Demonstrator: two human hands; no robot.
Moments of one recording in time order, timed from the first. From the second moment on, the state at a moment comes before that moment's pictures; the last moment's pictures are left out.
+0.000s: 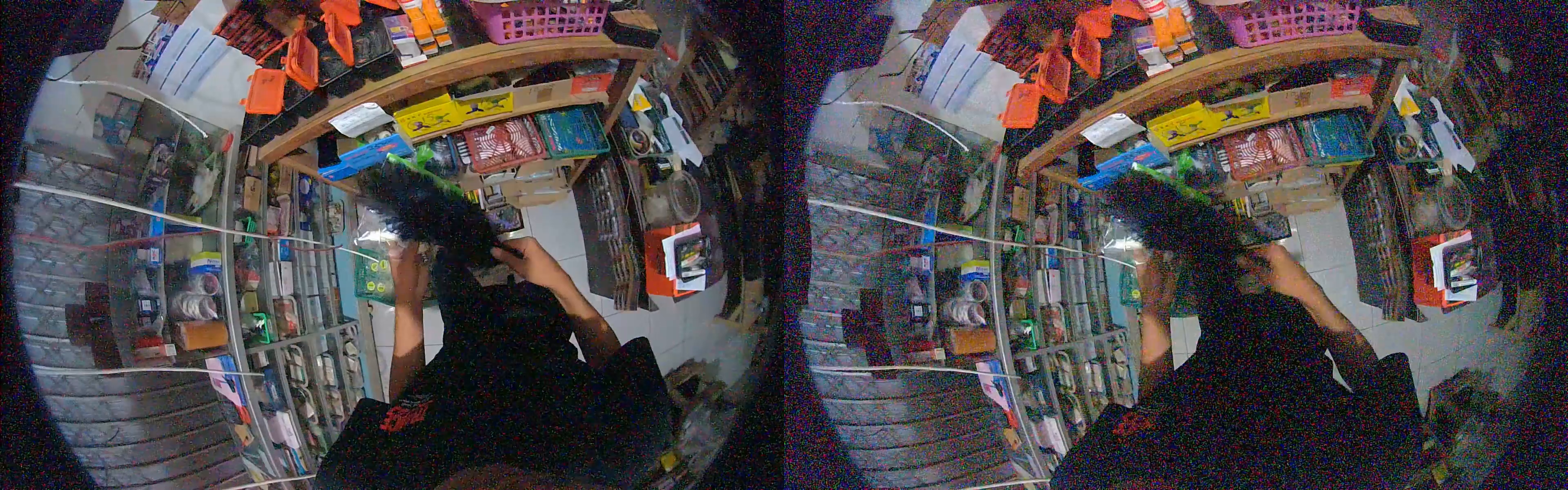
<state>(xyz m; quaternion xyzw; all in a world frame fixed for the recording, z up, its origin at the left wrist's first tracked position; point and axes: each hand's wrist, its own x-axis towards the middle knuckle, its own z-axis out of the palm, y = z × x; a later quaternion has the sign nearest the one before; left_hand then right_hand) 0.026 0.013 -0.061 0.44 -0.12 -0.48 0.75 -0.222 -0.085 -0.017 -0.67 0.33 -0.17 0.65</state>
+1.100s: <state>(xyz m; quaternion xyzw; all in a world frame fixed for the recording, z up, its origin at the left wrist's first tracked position) 0.045 0.023 -0.033 0.34 -0.20 -0.46 0.80 -0.250 -0.099 -0.021 -0.70 0.29 -0.11 0.65</state>
